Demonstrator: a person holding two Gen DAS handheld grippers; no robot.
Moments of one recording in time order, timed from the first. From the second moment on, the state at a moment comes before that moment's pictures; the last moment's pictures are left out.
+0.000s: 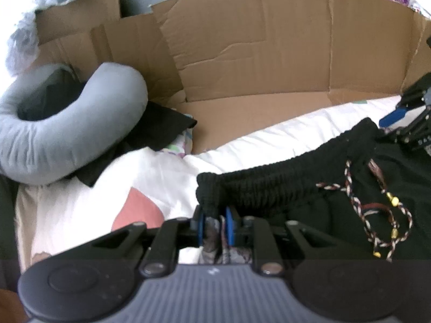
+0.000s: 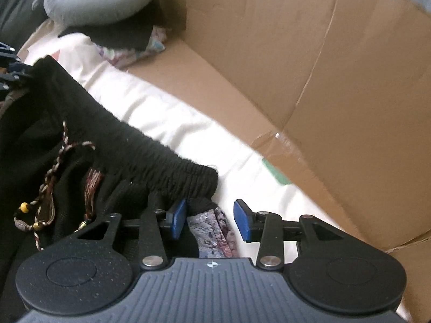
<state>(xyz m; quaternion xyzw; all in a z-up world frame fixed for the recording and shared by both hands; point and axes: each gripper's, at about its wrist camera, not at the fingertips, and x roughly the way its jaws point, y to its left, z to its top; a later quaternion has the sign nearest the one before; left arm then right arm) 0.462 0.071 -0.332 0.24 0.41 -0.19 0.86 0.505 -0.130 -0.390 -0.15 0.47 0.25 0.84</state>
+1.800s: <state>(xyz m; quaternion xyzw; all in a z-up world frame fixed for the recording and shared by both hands) 0.486 0.021 -0.332 0.27 0.38 -0.14 0.87 0.514 -0.144 -0.343 -0.26 0.41 0.22 0.85</state>
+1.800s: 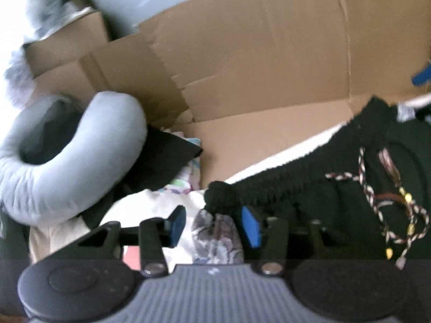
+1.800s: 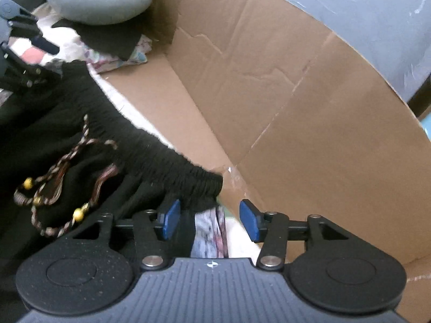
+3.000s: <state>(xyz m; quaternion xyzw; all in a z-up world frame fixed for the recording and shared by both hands) 0.221 0.006 -0.269 0.10 0.46 -0.21 0.86 0.189 -0.364 -0.261 -0.02 0.44 0.13 0.89</state>
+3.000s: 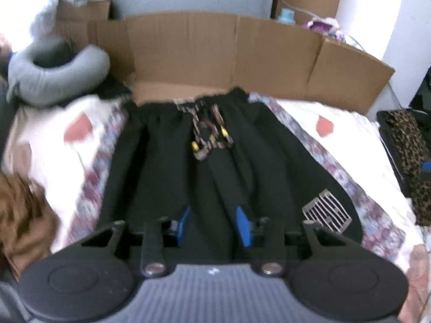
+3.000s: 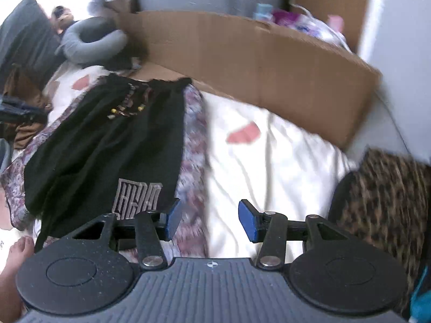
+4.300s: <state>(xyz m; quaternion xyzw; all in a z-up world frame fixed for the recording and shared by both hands) 0.139 0.032 -0.401 -0.06 0.71 -0.26 0.66 0.154 -0.386 -0.361 0.10 0.51 0.04 0.85</state>
